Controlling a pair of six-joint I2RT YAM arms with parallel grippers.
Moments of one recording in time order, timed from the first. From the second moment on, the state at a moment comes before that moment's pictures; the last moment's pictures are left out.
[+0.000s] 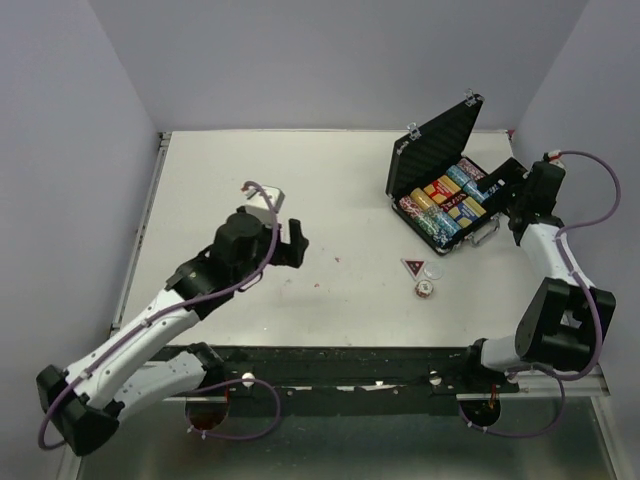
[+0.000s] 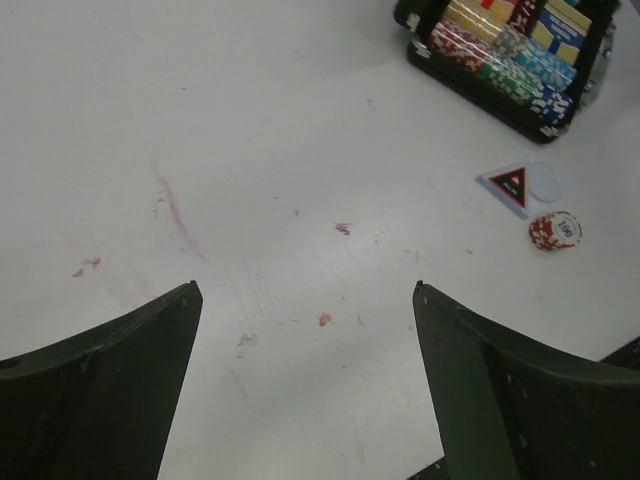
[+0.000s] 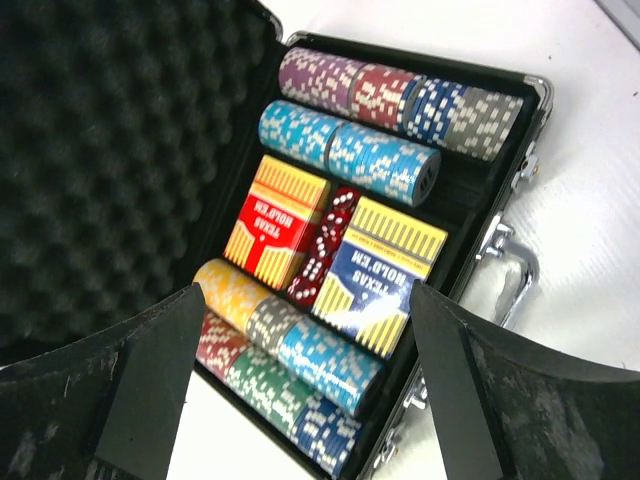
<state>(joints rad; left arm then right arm) -0.64 0.85 0.84 -0.37 -0.16 -0.31 -0.28 1.43 0.96 -0.01 -0.11 0.50</state>
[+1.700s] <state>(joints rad) -1.23 2.18 1.61 -0.19 -0.15 -0.26 -0.28 1.02 0.89 -0.23 -0.13 0.51</state>
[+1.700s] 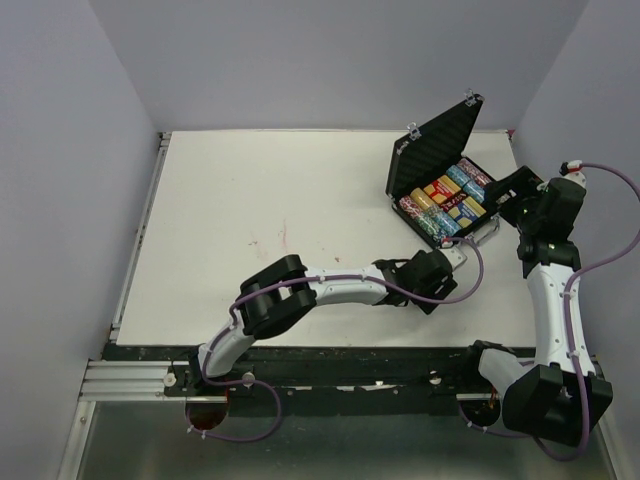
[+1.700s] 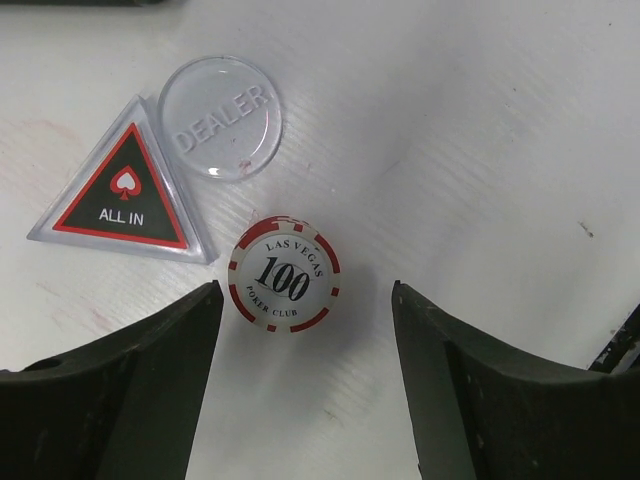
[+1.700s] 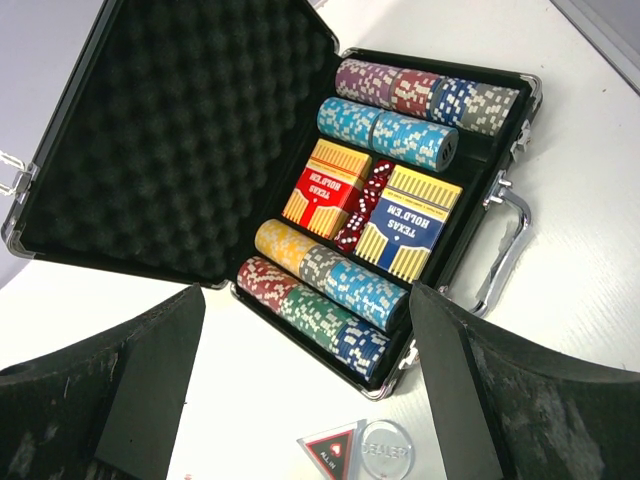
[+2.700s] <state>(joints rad) -1.23 2.25 1.65 -0.16 -0.21 -0.25 -0.28 1.02 0.88 -0.23 -0.14 0.51</state>
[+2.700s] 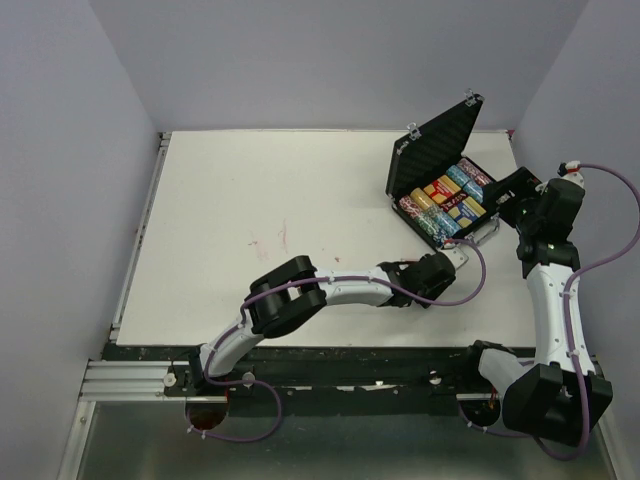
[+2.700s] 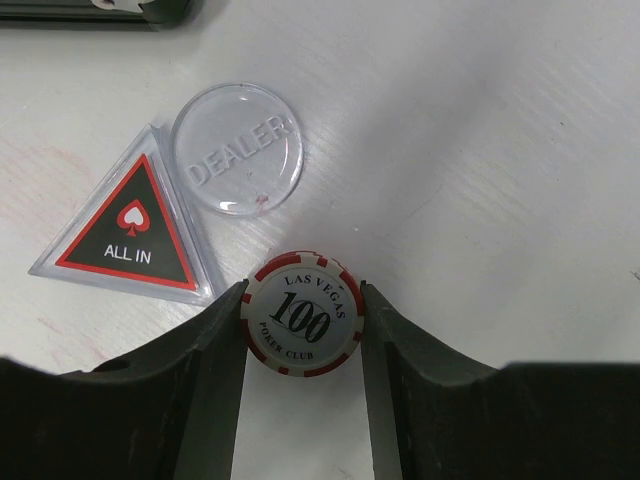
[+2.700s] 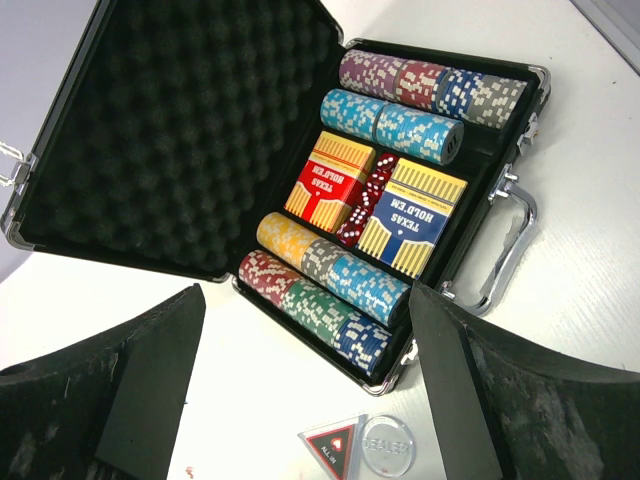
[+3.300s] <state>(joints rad) -1.22 1.93 1.28 0.08 -0.23 -0.14 -0.28 1.02 0.88 -0.23 -0.19 0.50</state>
